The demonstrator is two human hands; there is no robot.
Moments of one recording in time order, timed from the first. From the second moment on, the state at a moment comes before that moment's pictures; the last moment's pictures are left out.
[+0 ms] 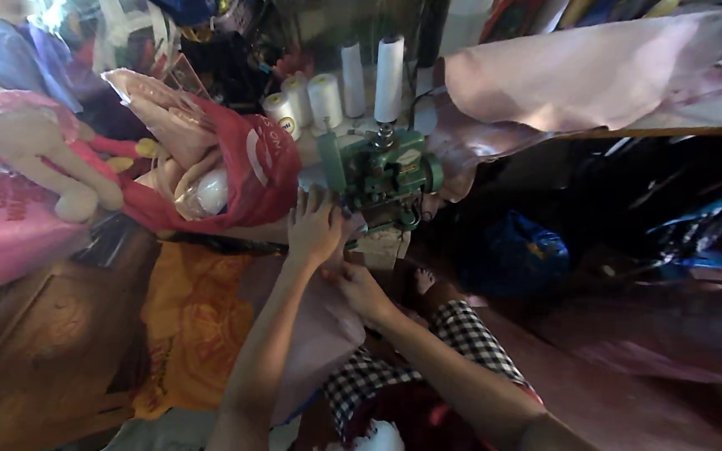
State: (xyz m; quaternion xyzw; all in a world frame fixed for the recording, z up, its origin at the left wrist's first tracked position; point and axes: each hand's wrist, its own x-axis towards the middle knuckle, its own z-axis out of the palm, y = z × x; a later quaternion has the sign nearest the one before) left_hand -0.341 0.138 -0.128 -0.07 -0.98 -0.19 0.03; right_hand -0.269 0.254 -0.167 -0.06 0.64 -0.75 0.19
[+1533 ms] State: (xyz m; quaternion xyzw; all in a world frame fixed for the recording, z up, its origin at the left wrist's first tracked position) left_hand -0.344 0.070 -0.104 0.21 -0.87 -0.44 0.02; right_hand -0.265 0.309 -0.174 -0.17 0.70 -0.63 0.30
